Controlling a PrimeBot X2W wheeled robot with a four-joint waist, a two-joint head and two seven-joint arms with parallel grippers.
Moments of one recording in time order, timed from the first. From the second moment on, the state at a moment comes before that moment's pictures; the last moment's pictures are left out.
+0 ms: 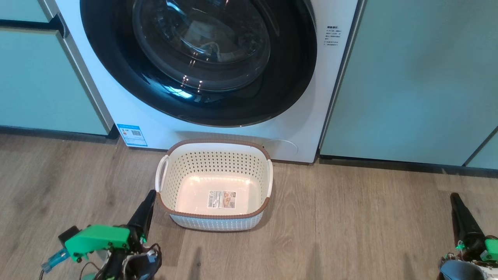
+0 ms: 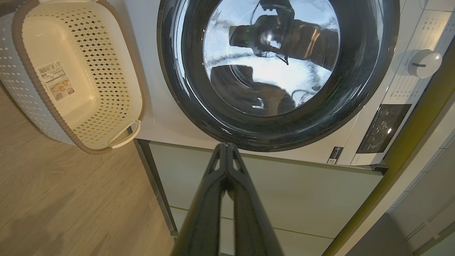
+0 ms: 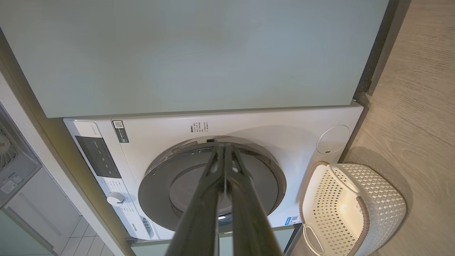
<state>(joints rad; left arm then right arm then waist) -0.05 0.04 0.08 0.27 -1.60 -0.12 0.11 -0.05 -0.05 -0.13 0.28 1.61 0.13 0.11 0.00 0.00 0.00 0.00</state>
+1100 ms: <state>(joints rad) -0.05 0.04 0.08 0.27 -1.60 -0.12 0.11 -0.05 -0.05 -0.13 0.28 1.61 0.13 0.11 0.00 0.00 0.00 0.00</state>
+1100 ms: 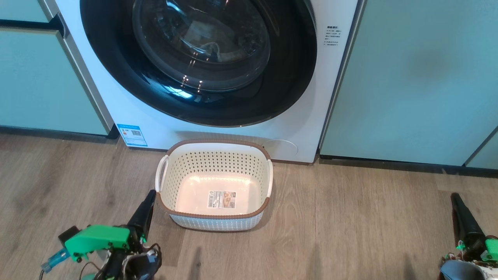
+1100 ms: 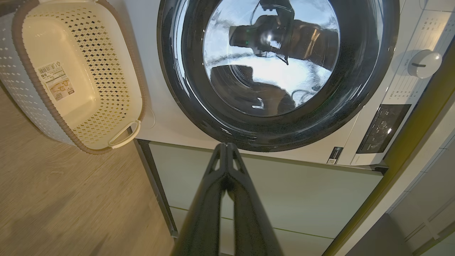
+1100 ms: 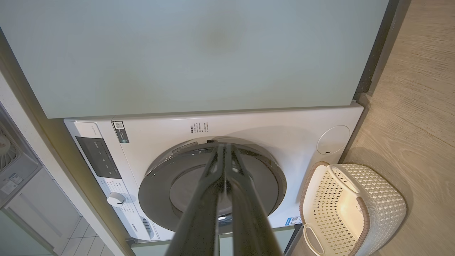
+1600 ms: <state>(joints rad) -0.05 0.04 0.08 0.27 -1.60 -0.12 0.11 -0.05 -0.05 -0.13 0.28 1.61 0.13 0.11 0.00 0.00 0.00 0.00</state>
